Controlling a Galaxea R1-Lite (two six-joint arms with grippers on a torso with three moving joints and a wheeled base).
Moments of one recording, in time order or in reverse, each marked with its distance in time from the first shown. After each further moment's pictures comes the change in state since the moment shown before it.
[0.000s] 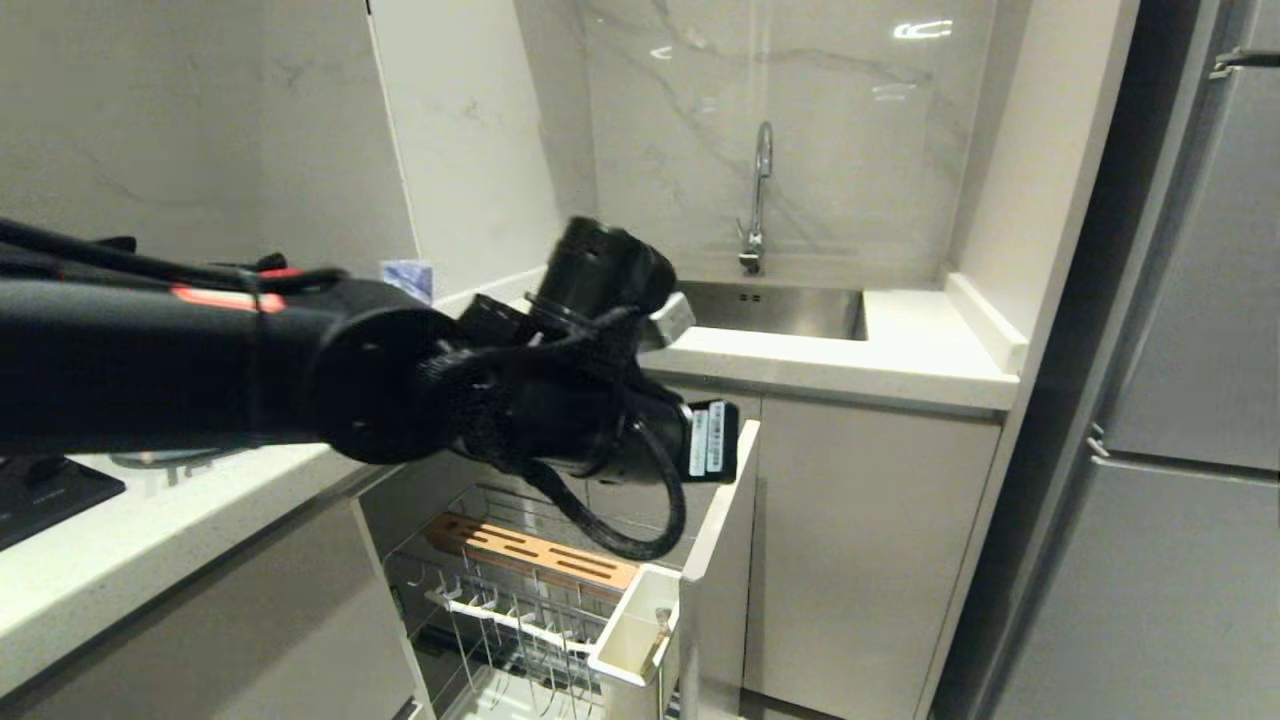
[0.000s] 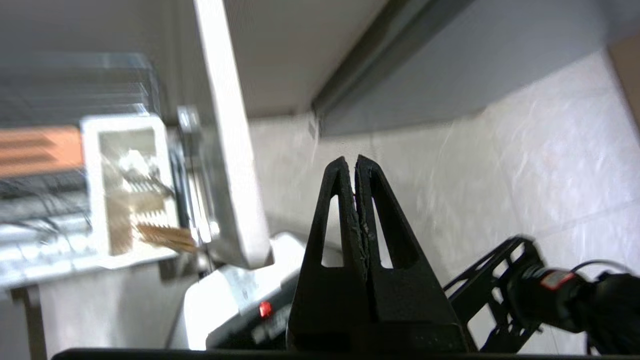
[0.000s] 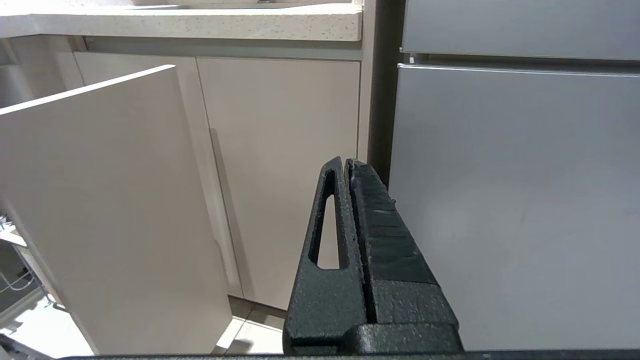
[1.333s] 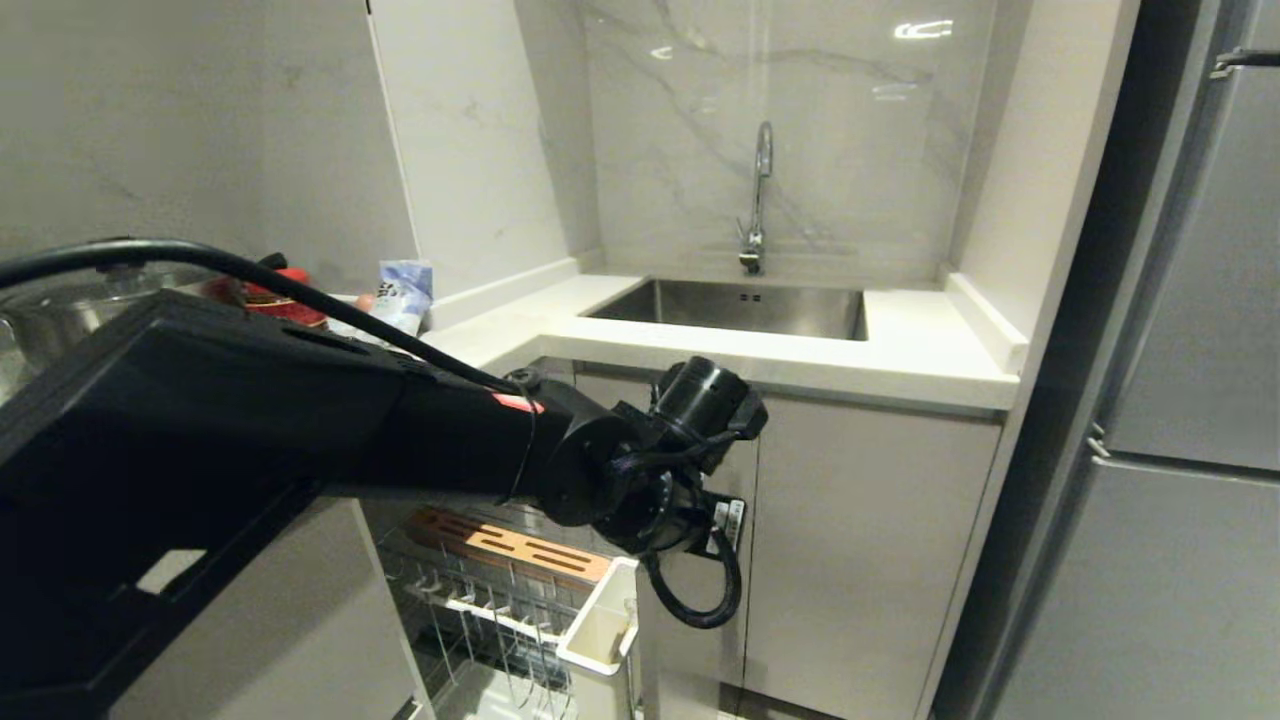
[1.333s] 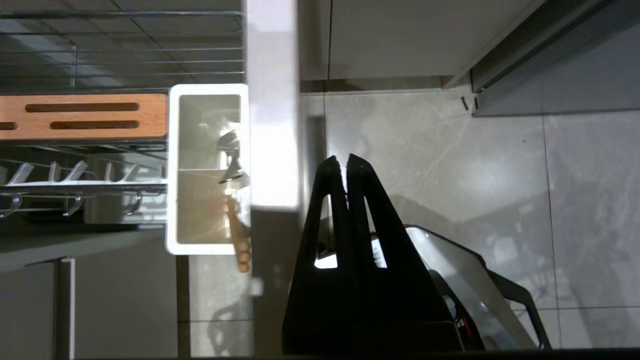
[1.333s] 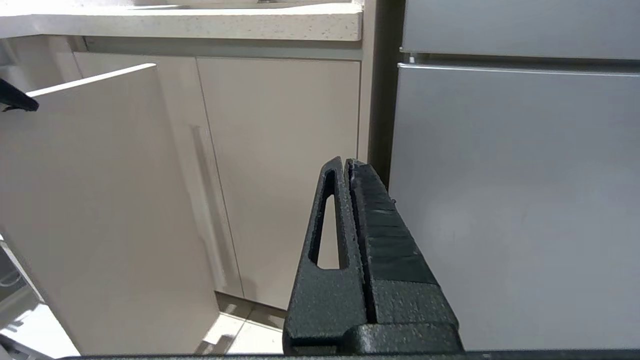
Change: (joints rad) left arm -0.044 0.231 -0.042 0.064 0.375 0.086; right arm 0.000 0.000 0.000 0.000 0.000 0.000
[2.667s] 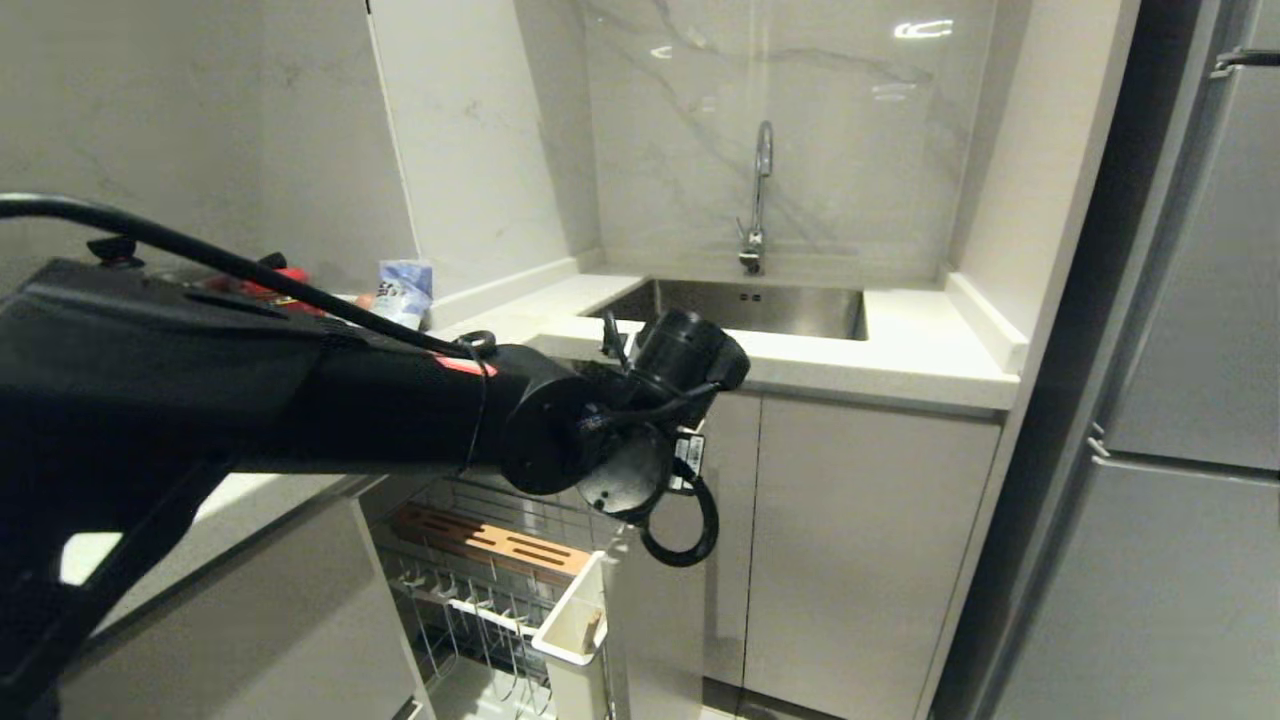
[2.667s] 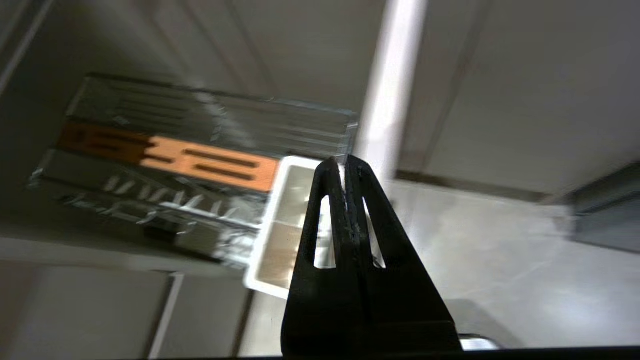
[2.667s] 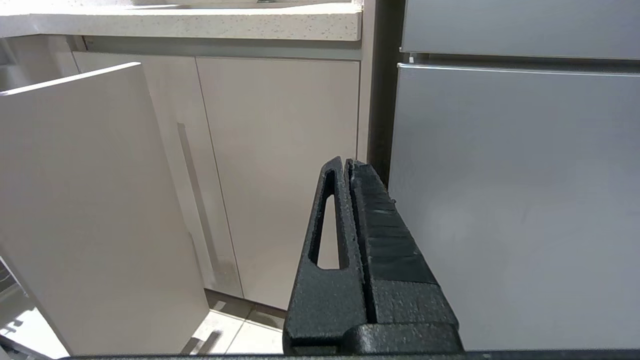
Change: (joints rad) left arm 0.017 -0.058 -0.029 -0.038 0.360 0.011; right arm 0.000 0.000 0.000 0.000 0.000 0.000
